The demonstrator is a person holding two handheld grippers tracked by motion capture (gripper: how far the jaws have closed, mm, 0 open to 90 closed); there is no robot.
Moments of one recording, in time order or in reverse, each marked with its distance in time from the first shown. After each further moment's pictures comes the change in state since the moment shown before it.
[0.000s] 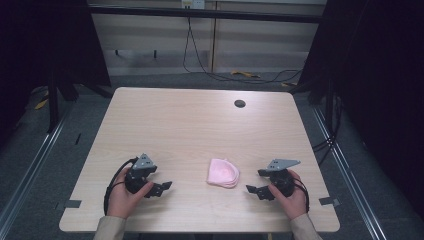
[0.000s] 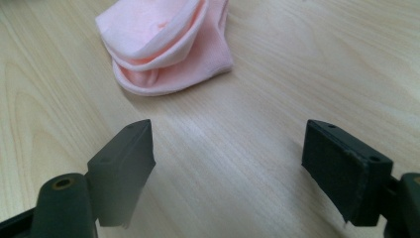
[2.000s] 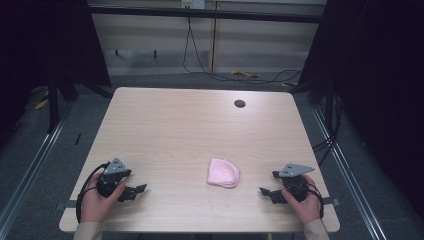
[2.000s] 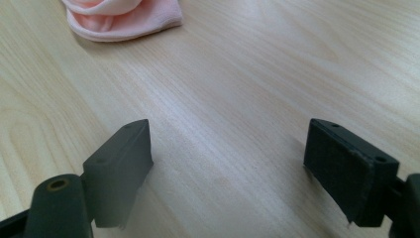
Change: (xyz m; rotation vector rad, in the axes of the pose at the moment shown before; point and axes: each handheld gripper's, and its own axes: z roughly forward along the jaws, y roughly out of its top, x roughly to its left) left arm 0.041 -0.044 -0.042 0.030 0.081 -0.043; right arm -0.016 -0.027 -0.024 0.001 -0.104 -0.046
